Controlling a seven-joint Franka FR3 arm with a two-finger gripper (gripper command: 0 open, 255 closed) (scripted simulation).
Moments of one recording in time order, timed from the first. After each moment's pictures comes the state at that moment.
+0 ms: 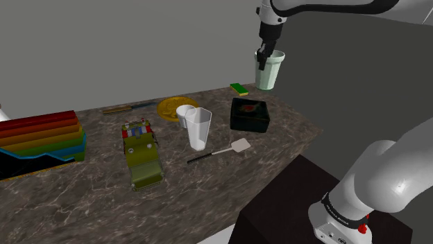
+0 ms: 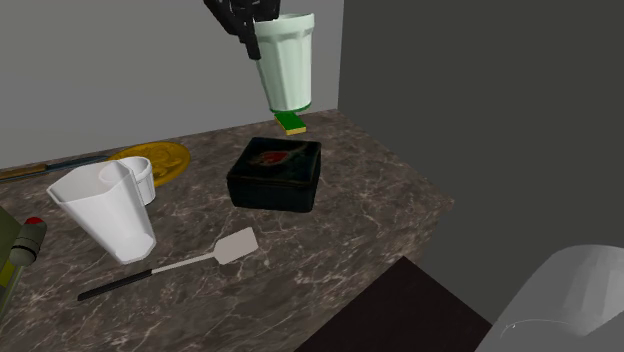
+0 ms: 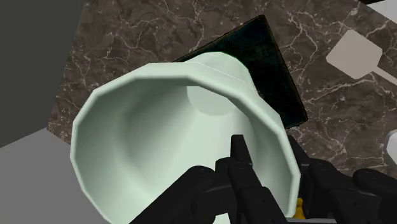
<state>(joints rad) 0.08 -0.23 -0.06 -1.84 -0.20 1.67 -0.25</state>
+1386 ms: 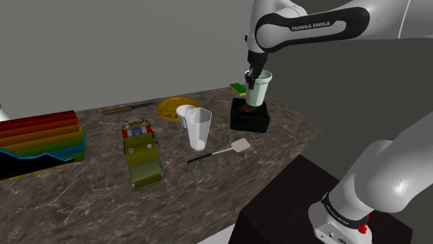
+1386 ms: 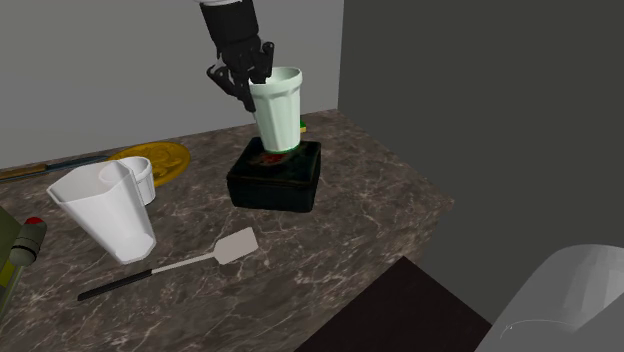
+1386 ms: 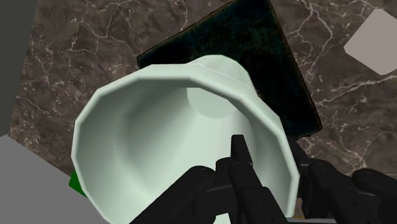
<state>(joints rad) 0.08 -0.17 -0.06 -2.03 -0.20 1.90 -0.19</state>
